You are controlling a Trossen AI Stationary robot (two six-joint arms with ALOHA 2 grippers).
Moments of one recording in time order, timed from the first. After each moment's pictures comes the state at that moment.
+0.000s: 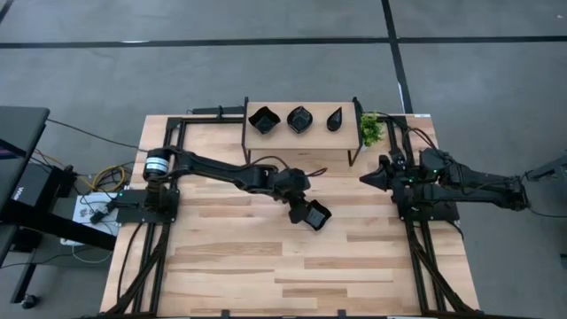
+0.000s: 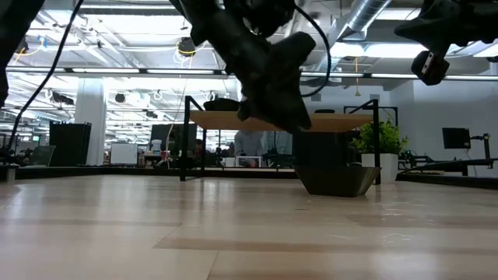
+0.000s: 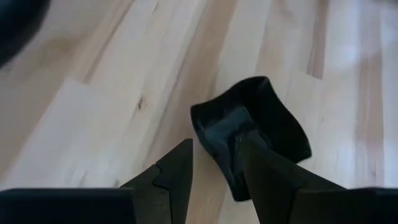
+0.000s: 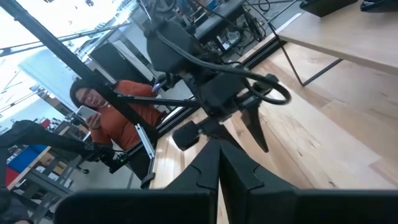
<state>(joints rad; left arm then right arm) -0.06 1.96 1.40 -0.28 -0.05 -0.31 -0.13 0.24 0.37 -0.25 -0.13 0.65</state>
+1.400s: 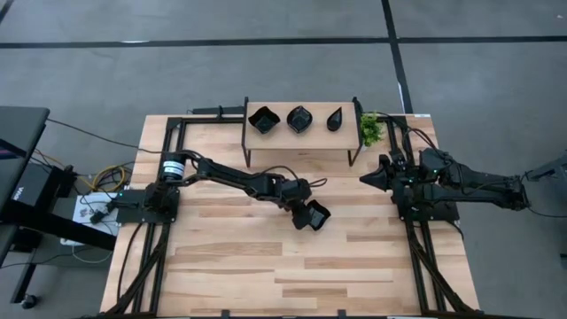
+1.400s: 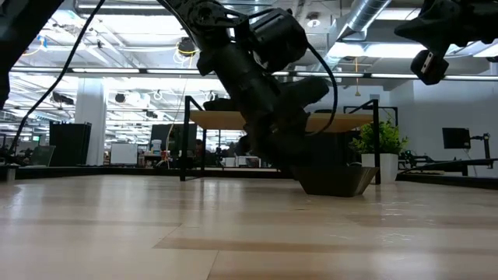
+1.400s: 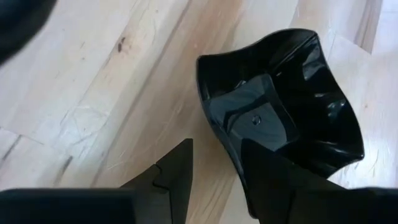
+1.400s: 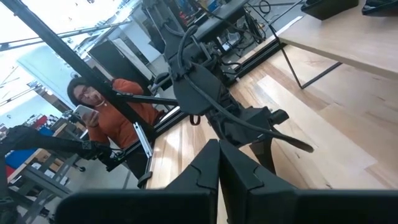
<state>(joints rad) -0.07 2.11 1.41 -0.24 -0.01 -0.46 -0.13 0.24 0.37 -0.25 -0.13 0.62</state>
